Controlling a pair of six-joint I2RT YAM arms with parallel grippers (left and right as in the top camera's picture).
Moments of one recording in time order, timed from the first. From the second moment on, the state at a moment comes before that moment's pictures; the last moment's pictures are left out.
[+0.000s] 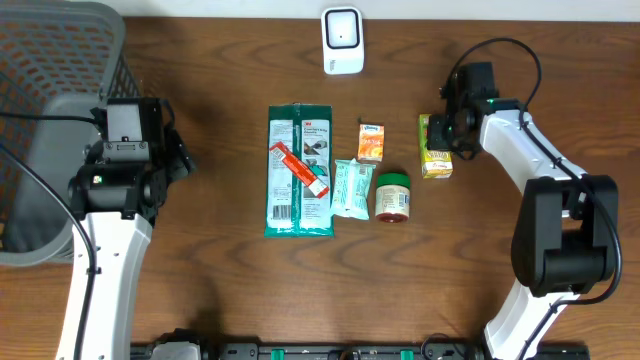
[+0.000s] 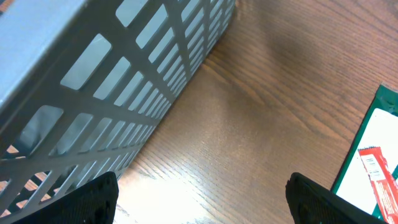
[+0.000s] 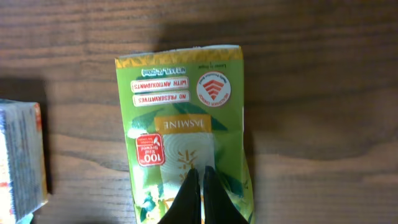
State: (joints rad) left arm 0.01 1.25 1.19 -0.96 -0.32 -0.41; right arm 0.08 1.97 1.36 -0.62 -0.07 0.15
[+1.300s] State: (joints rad) left arm 0.01 1.25 1.19 -0.96 -0.32 -0.41; right arm 0.08 1.81 1.47 -0.98 -0.08 0.13
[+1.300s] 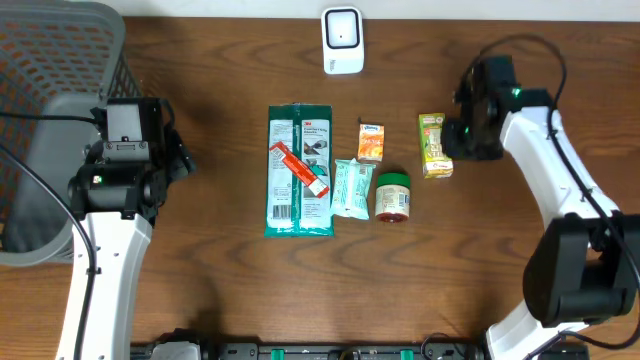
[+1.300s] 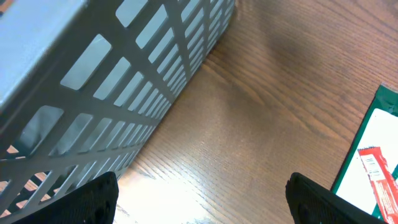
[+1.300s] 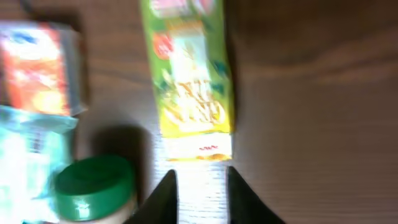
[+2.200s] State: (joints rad) left arm 0.01 1.25 1.19 -0.96 -0.32 -0.41; right arm 0.30 2.02 1.48 -0.92 0.35 0.27
